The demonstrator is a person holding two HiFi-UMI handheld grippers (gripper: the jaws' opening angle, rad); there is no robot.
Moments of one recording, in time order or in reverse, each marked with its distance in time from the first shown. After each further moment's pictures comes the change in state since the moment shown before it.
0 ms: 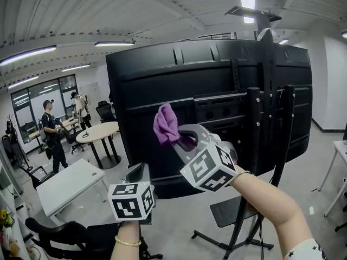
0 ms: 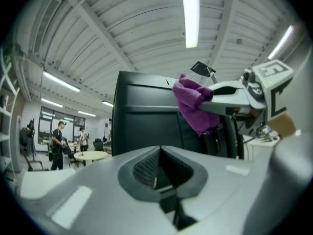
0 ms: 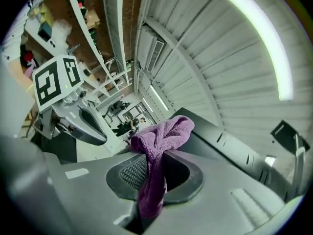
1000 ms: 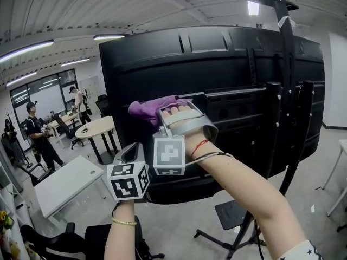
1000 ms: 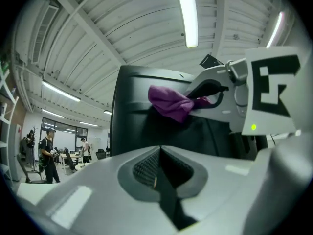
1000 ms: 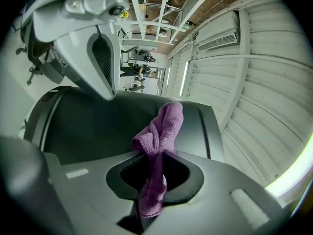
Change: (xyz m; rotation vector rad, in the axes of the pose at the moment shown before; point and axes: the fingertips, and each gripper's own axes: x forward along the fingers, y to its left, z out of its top) left arm 0.113 0.063 0.014 0.068 -0.099 0.047; right arm 0.151 -0.017 -0.031 -0.781 0.325 -0.161
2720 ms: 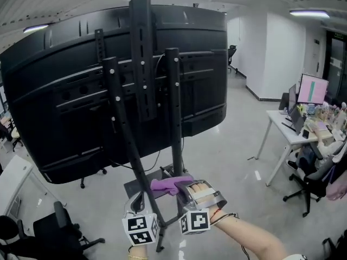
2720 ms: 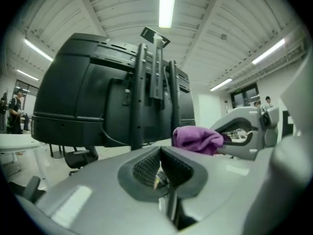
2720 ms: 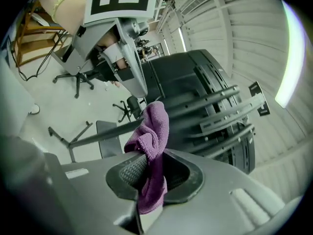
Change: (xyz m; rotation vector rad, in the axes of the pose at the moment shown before) left arm -0.141 -0.492 -0.180 -0.150 0.222 -0.331; right arm -0.424 0.311 -0.348 0.321 0.274 0.350
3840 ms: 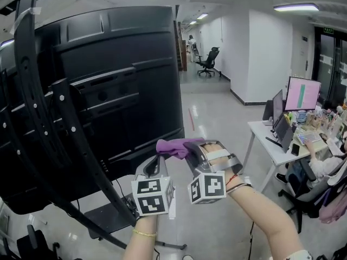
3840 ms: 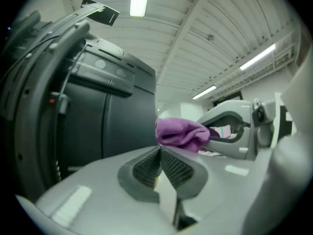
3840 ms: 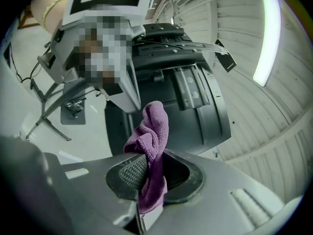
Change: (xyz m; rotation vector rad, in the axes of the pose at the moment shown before) left arm 0.299 -0.330 0.183 0.034 -0.103 -0.213; right arm 0.060 -0.264 -0.364 -0.046 0.096 -0.193
